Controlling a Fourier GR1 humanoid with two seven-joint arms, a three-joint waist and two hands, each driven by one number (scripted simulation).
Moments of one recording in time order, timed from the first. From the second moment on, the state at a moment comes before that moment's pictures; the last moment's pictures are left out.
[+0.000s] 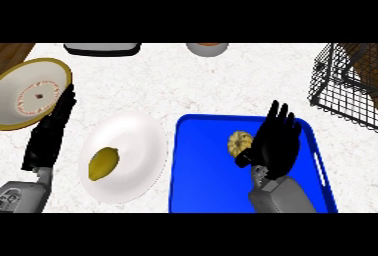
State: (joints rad) left arm -0.15 0.41 -0.10 -1.46 -0.01 0.20 0.07; right arm -0.28 -0.02 0.38 -1.59 1.26 0.06 1.23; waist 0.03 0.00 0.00
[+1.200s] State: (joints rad) left arm -0.17 0.38 -0.09 -1.44 -0.03 0.20 0.07; right arm -0.36 -0.02 0.40 -1.43 1.30 0.19 1.25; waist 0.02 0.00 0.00
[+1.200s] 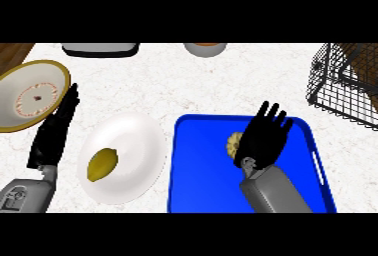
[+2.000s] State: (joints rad) left arm -0.17 0.38 -0.07 -1.44 -0.04 0.19 0.06; right arm -0.34 -0.01 0.36 -1.38 1.27 0.16 1.25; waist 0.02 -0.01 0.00
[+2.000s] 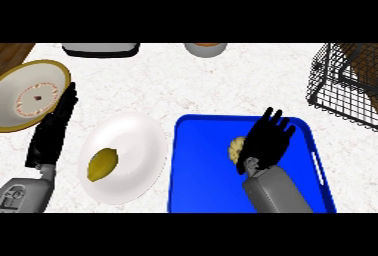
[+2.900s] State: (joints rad) left arm -0.18 0.36 -0.06 -1.41 -0.05 0.18 0.04; right arm -0.37 0.00 0.39 -1.24 1.08 0.12 1.25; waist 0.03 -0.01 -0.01
